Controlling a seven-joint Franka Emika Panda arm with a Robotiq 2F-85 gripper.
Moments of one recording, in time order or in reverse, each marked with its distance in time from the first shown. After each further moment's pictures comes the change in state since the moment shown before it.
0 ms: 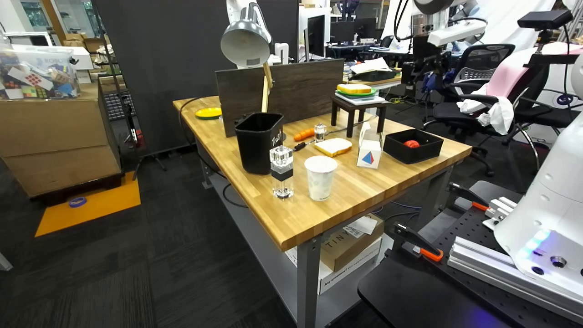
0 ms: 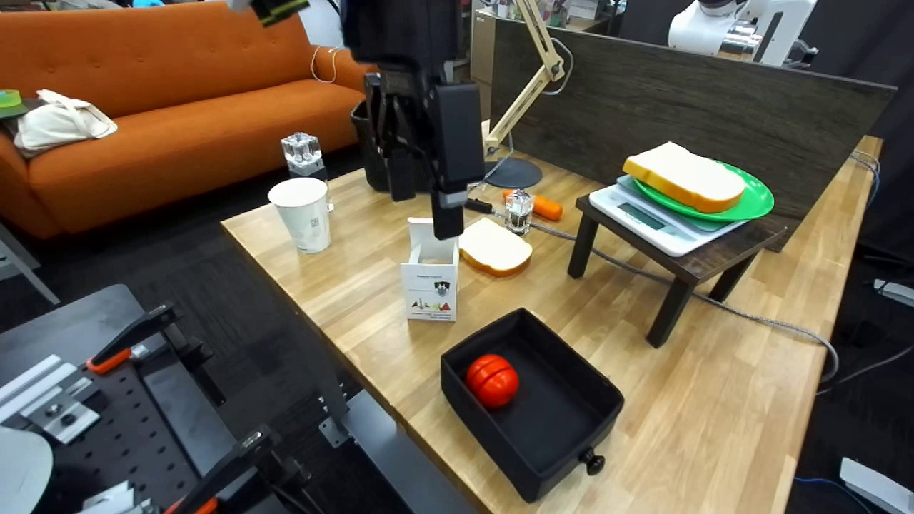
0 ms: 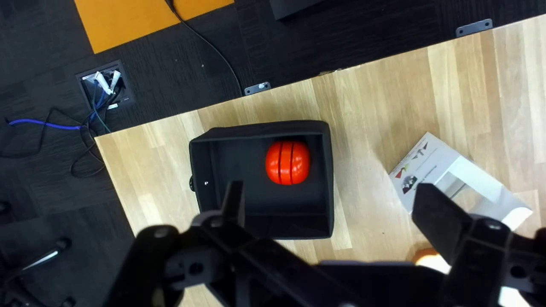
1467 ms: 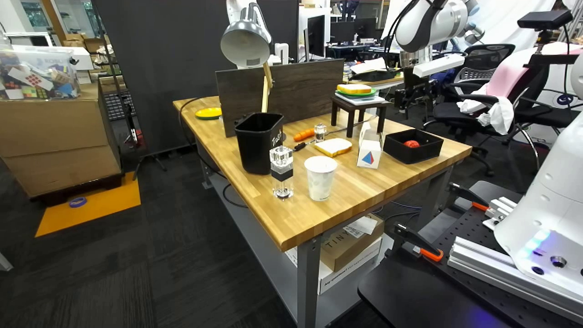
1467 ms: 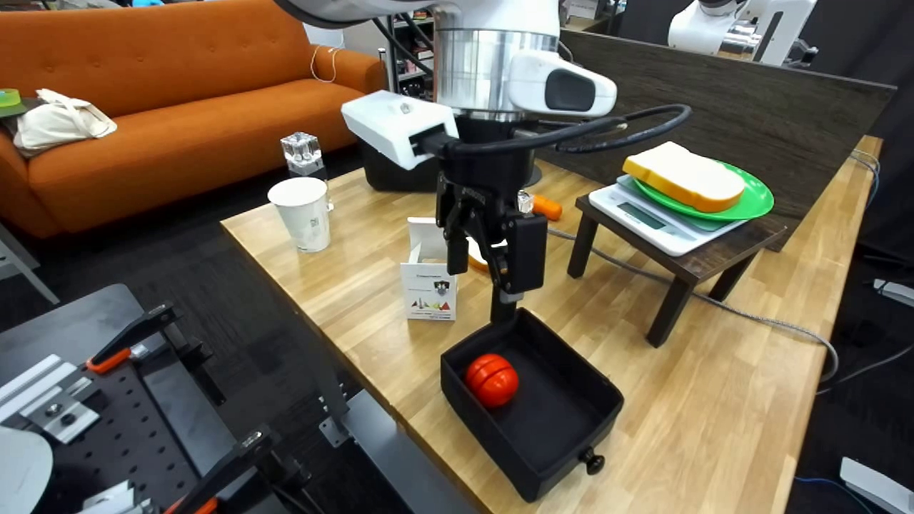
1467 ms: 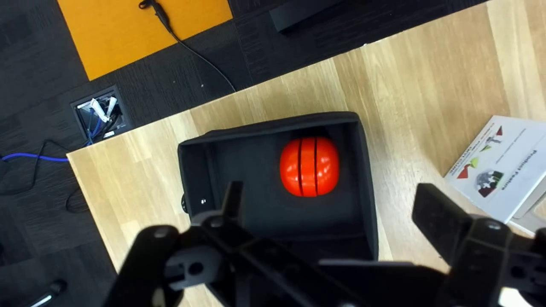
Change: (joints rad) arm 0.000 0.336 -0.063 0.142 0.038 0.115 -0.003
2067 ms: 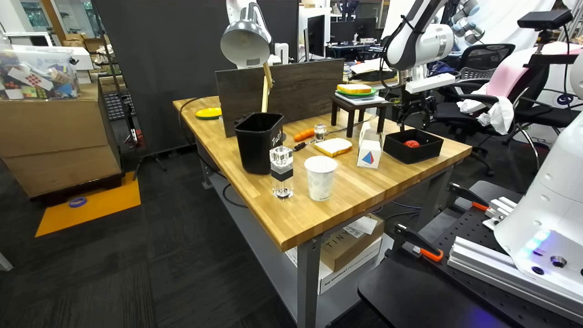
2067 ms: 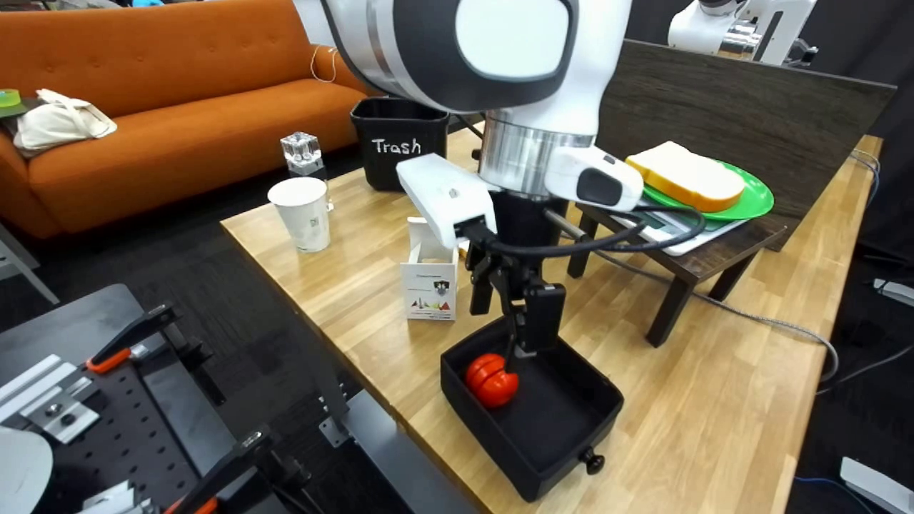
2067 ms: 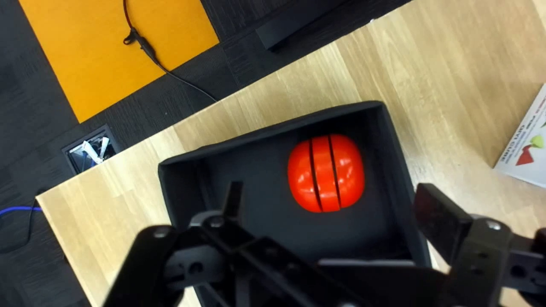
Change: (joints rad) arm -0.006 0.219 -0.035 0.125 0.119 0.019 0.007
